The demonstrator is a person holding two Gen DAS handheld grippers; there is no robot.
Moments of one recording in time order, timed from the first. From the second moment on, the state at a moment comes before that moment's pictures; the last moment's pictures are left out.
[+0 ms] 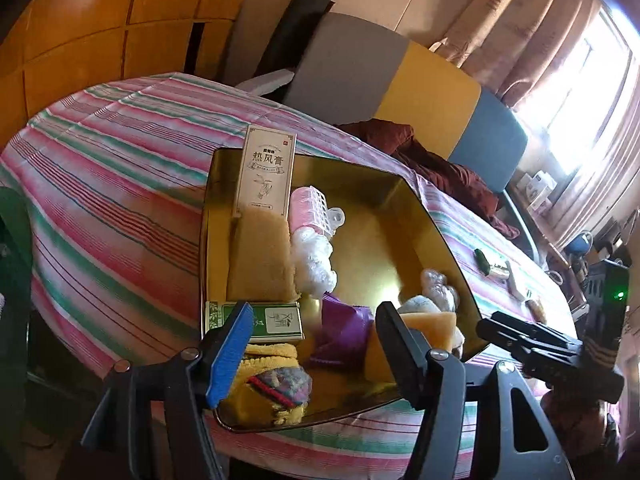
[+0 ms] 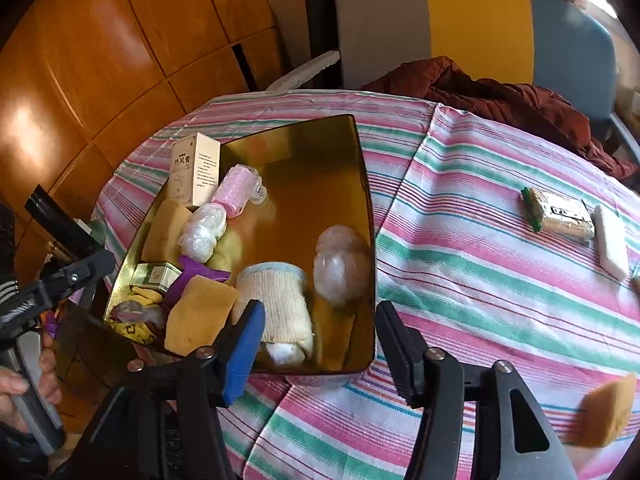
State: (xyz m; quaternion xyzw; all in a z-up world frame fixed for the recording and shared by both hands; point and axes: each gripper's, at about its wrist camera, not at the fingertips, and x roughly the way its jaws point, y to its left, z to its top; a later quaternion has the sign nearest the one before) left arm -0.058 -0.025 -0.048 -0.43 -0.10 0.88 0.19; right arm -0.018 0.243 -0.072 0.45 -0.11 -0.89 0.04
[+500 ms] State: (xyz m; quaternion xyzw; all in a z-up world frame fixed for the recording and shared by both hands) left arm -0.029 0.025 -0.011 -0.37 0.01 0.90 0.22; right arm 0.003 0.250 -0.065 0.43 -0.13 -0.89 0.02
